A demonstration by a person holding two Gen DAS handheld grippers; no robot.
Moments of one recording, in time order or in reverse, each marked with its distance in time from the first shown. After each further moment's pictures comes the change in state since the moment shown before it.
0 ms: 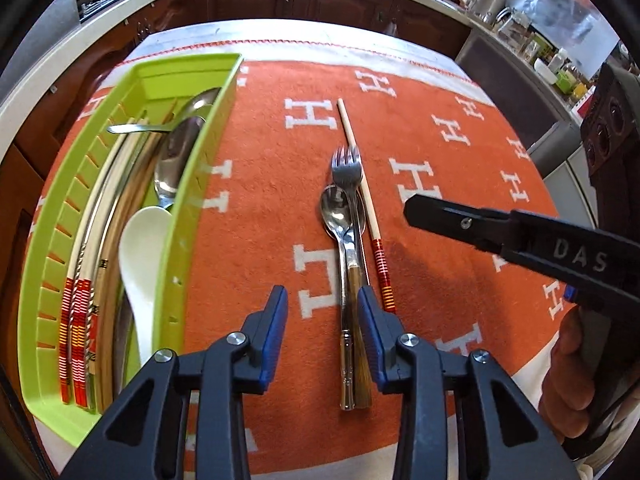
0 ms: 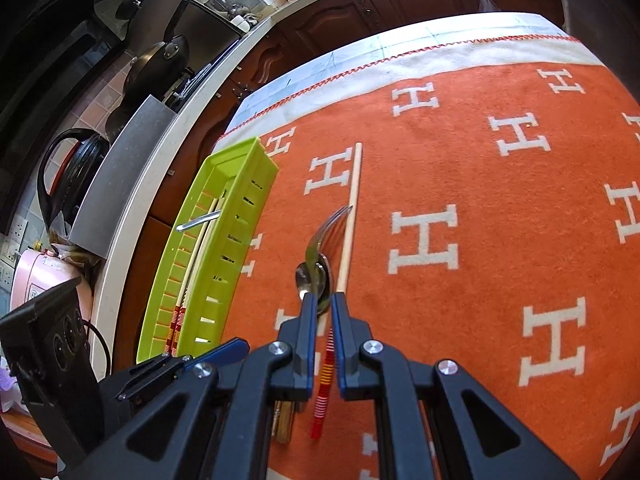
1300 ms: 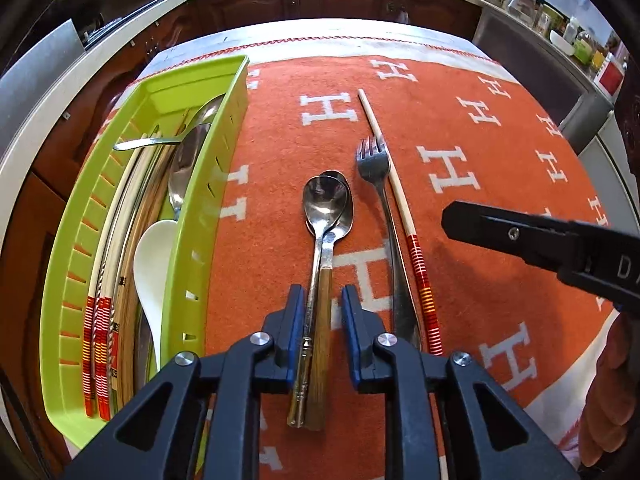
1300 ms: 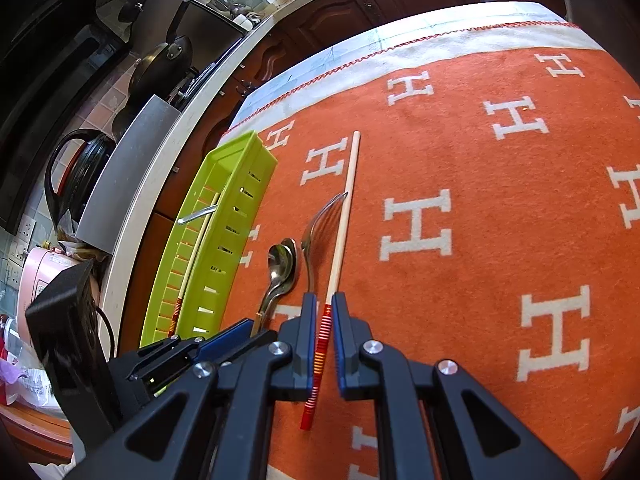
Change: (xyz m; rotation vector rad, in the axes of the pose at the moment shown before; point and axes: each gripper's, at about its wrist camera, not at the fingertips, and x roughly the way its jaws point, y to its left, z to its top) left arm 0.014 -0.005 0.002 0.056 -0.017 0.143; right arm 0.001 -0.006 -0.010 -0.005 0.007 0.039
